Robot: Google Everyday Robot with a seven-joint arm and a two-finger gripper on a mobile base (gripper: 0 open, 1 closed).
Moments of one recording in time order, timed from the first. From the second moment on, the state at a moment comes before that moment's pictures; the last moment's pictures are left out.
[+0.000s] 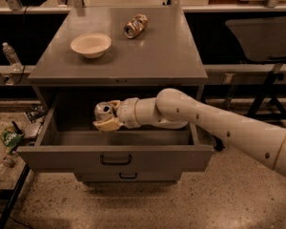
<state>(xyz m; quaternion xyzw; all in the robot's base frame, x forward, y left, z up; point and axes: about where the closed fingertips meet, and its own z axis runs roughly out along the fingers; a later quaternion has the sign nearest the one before) 0.616 0.133 0.704 -0.54 0.62 0.31 0.48</state>
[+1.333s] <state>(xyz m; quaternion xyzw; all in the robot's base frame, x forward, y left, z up) 0.641 0.013 0.945 -0.51 0.62 0.29 0.52</state>
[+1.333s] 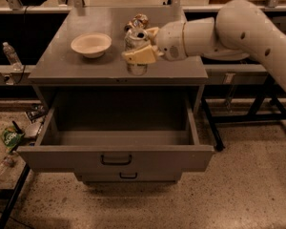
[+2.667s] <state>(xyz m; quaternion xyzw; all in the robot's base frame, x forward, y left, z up) 0.799 -0.028 0.889 -0.43 0.72 0.20 0.51</state>
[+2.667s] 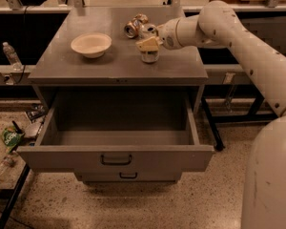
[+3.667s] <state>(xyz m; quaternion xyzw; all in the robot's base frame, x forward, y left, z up) 0.809 -0.036 0.879 -0.41 0.72 0.21 0.51</state>
